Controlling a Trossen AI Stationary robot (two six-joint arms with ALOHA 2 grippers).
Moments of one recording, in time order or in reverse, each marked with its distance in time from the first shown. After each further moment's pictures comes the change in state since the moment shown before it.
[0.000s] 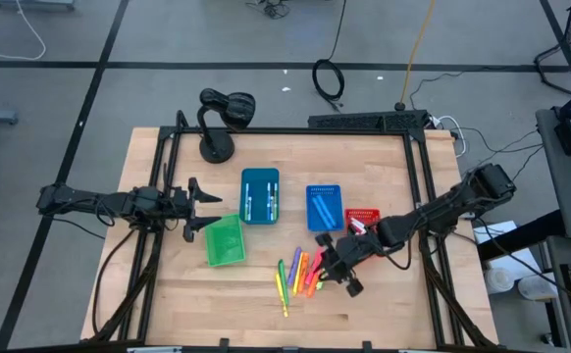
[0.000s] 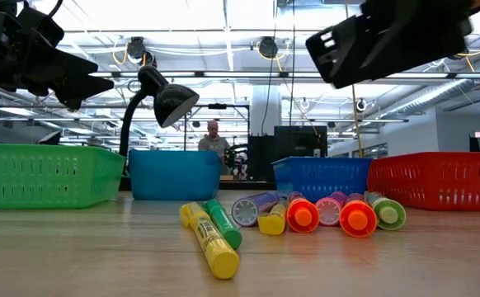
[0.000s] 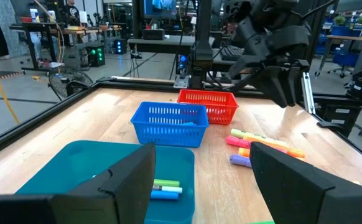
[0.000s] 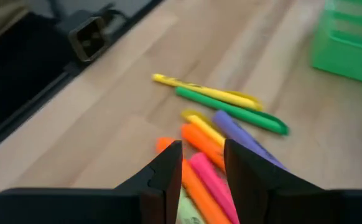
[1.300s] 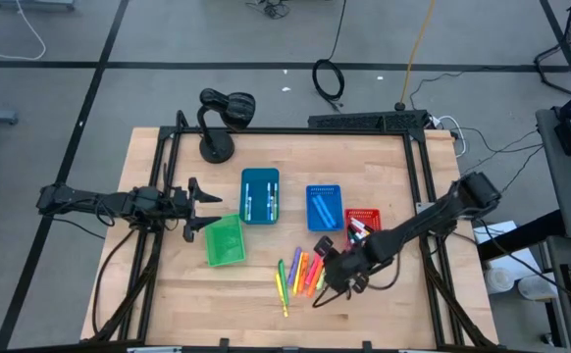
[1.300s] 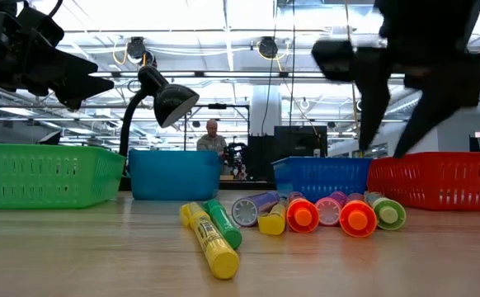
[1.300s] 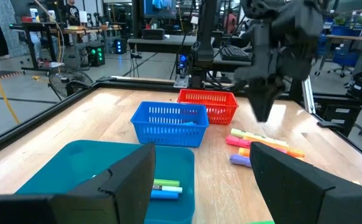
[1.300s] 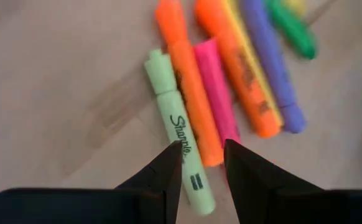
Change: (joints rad) left arm 0.000 0.000 0.000 0.000 0.000 0.000; right arm 0.079 0.155 0.199 -0.494 0.257 -0.308
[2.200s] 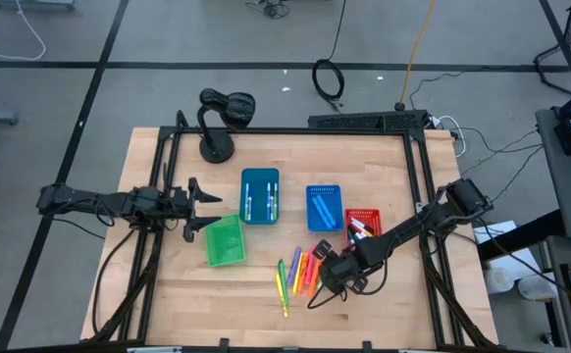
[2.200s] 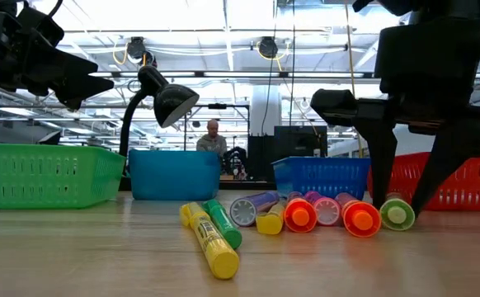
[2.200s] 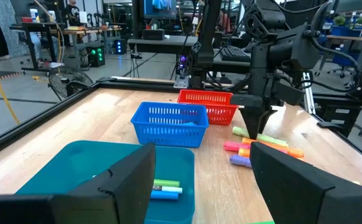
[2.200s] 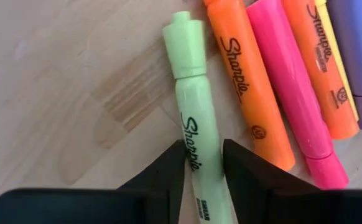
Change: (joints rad) left arm 0.000 0.000 0.000 0.000 0.000 0.000; right arm -0.008 0.140 -0.016 0.015 -0.056 0.021
